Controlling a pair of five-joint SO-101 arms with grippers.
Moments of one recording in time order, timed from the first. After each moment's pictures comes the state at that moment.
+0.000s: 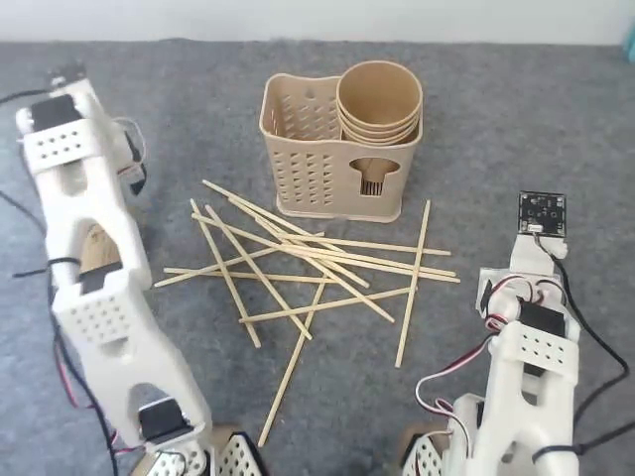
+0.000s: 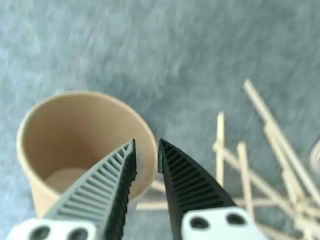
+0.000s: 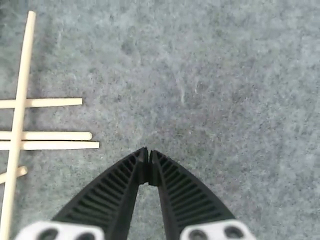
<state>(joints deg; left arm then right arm) -27.3 34.9 -37.1 98.7 9.4 15.6 -44.5 70.6 38.5 11.0</state>
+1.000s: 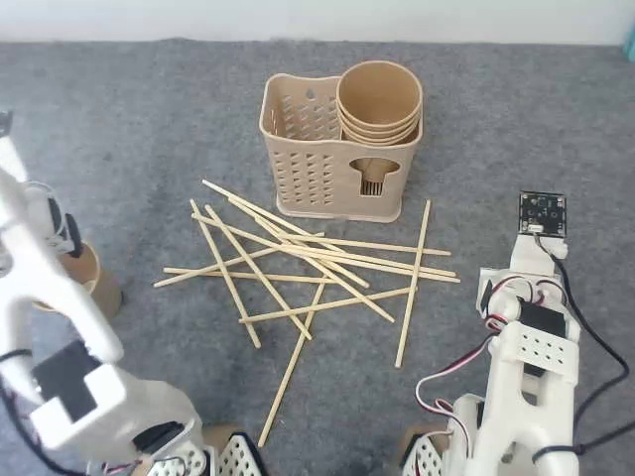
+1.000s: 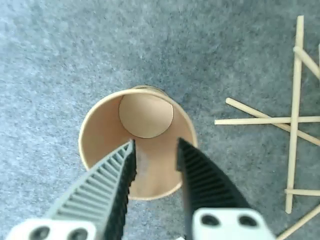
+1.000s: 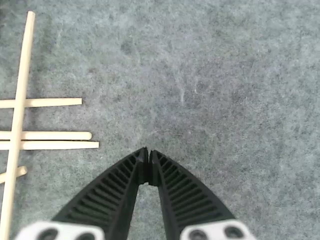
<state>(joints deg) -43.9 1.5 -5.8 98.7 -11.3 15.6 -44.5 70.6 38.5 11.0</state>
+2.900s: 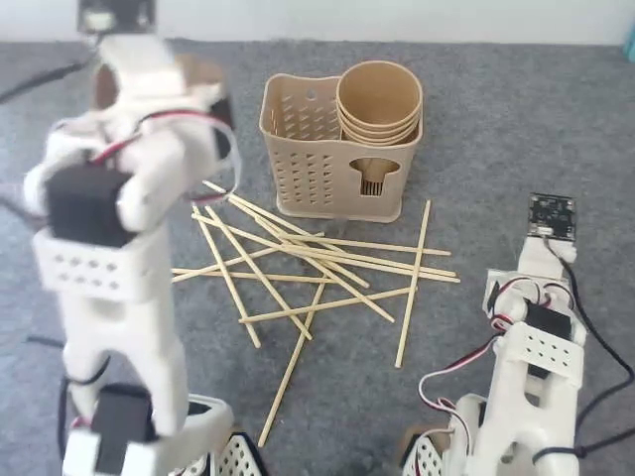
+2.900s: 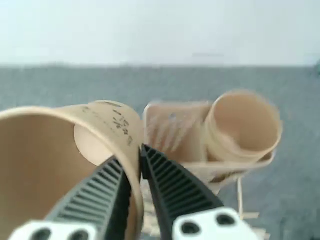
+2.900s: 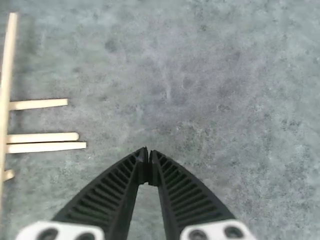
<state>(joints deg) 5.1 -11.6 -32.4 89.5 15.1 18.3 -44.5 70.6 38.5 11.0</state>
